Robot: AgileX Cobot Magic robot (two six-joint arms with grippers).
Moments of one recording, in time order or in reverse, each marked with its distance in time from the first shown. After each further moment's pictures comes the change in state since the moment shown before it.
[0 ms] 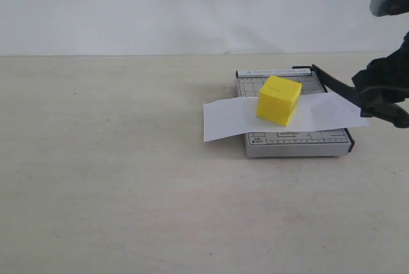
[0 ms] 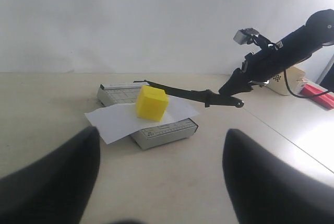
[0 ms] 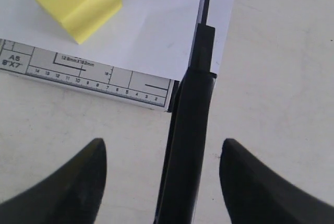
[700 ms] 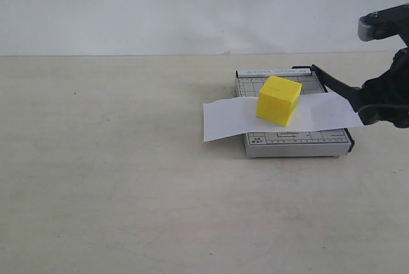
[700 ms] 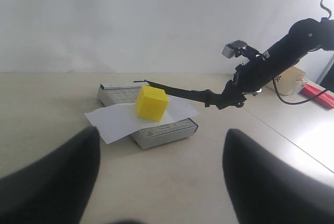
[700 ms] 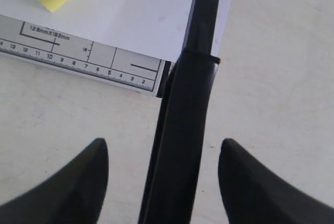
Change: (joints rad) left arm 0.000 0.000 0.000 0.000 0.000 0.000; right arm 0.000 0.092 0.000 -0.064 -0.004 0.000
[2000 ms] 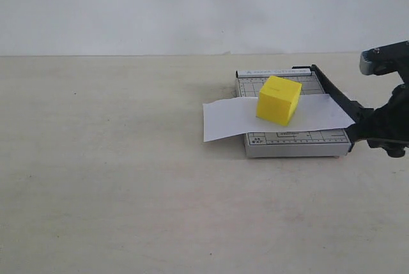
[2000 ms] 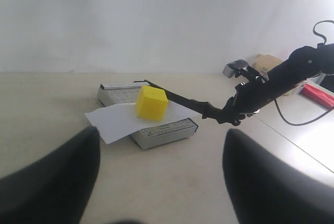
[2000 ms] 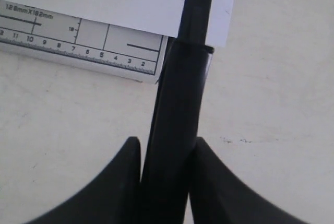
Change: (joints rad) left arm 0.000 0.000 0.000 0.000 0.000 0.000; right arm -0.002 -0.003 0.214 0.032 -0.235 0.020
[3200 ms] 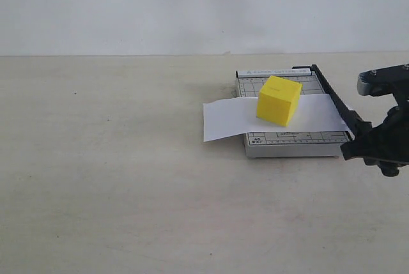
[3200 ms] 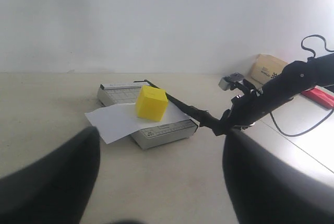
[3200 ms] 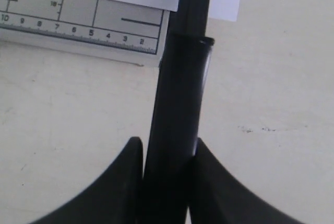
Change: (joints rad) left arm 0.000 0.000 0.000 0.000 0.000 0.000; right arm -0.002 0.066 0.076 0.033 -0.116 0.008
